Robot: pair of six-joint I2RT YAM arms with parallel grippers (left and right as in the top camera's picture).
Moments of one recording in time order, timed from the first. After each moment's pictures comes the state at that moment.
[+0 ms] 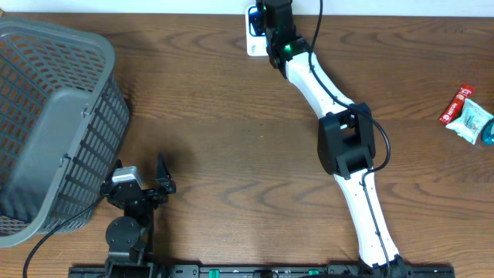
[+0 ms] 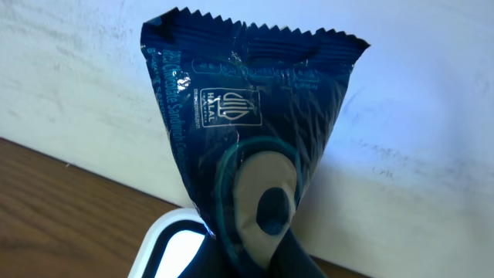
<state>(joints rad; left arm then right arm) -0.07 0.01 0.02 -0.10 -0.17 -0.15 0.39 2.66 2.37 0.00 0.19 -0.17</state>
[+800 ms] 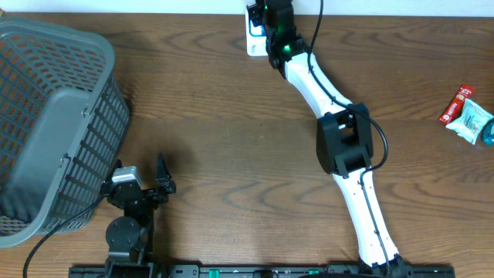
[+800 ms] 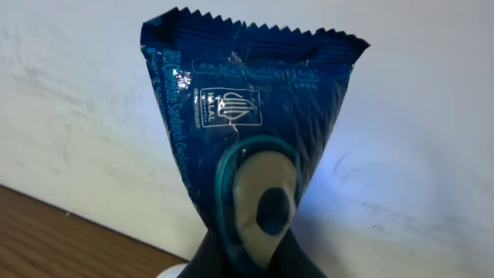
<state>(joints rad) -0.07 0.01 0.02 -0.10 -0.17 -0.15 0.39 2.70 2.39 0.15 0.17 -0.19</state>
